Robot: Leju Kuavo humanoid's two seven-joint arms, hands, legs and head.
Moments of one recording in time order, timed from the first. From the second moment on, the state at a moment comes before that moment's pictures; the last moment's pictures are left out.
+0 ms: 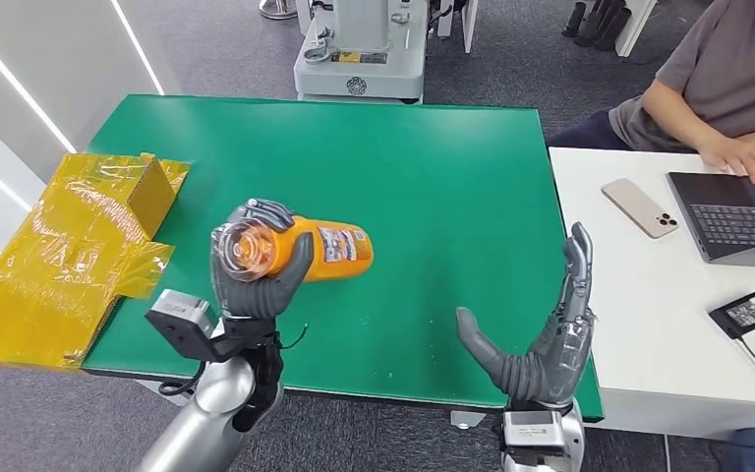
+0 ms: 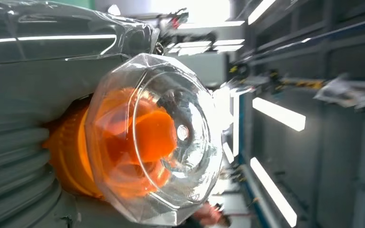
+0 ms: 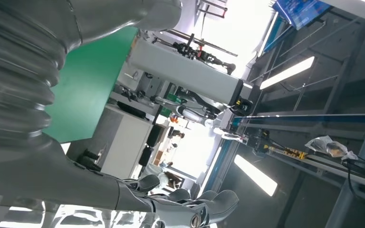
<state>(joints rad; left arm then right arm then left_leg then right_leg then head) -0.29 -0.04 -0.43 -1.43 -0.08 0.42 -0.53 -0.04 0.06 0.63 -1.58 0.20 -0.57 -0.64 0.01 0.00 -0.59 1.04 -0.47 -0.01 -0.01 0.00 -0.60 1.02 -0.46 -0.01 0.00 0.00</state>
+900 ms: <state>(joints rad) -0.33 0.34 -0.46 -1.35 -1.26 0.42 -0.08 0.06 0.05 0.56 -1.63 0.23 -0.46 -0.62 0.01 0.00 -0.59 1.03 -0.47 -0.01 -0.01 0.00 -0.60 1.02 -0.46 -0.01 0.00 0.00</state>
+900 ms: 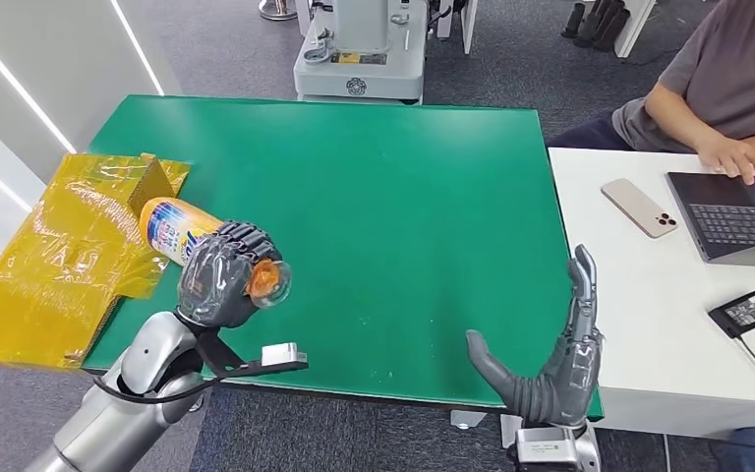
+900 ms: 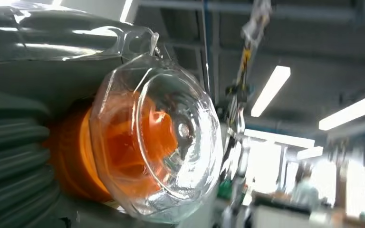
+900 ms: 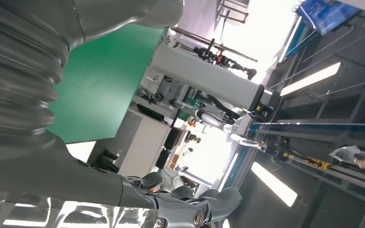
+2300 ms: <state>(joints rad) -0.73 0.39 -0.58 -0.39 -1.54 0.34 -0.19 0.05 0.09 0.56 -1.65 0.22 -0.43 -0.60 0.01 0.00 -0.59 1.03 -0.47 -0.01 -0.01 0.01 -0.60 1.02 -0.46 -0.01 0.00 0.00</state>
